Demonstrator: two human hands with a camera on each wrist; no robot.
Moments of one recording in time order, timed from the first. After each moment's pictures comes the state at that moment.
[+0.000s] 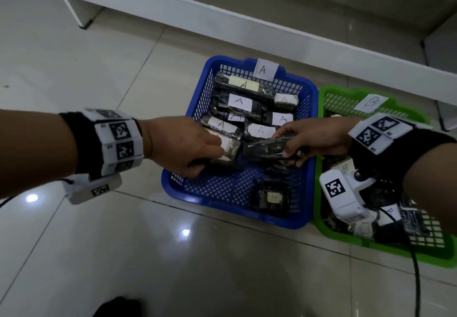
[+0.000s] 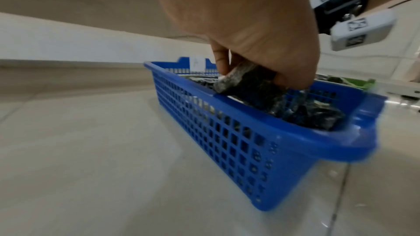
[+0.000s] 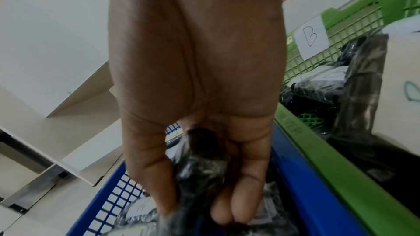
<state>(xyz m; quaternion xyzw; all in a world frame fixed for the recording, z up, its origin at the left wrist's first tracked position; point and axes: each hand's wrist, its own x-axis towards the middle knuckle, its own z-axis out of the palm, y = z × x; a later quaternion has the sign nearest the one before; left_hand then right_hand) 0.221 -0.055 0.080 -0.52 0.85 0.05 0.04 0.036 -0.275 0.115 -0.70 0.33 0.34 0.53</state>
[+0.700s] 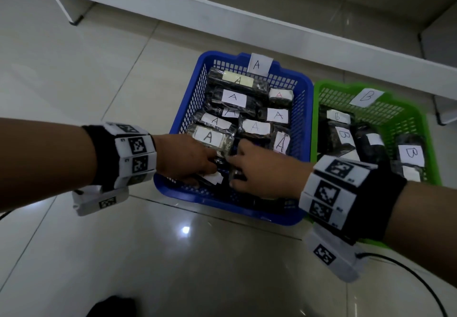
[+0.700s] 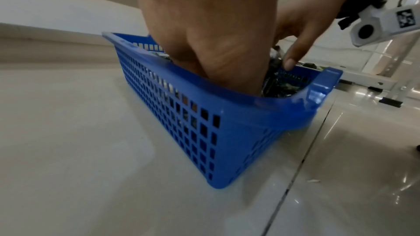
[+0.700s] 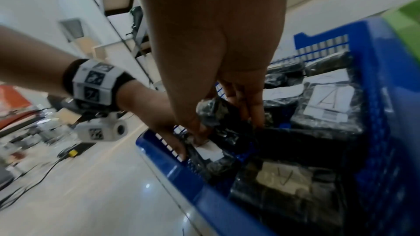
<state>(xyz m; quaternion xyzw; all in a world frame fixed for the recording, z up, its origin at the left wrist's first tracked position) 0.195 -0.069 0.055 -0.51 0.81 0.16 0.25 0.033 -0.181 0.096 -0.95 0.06 0.28 0.13</state>
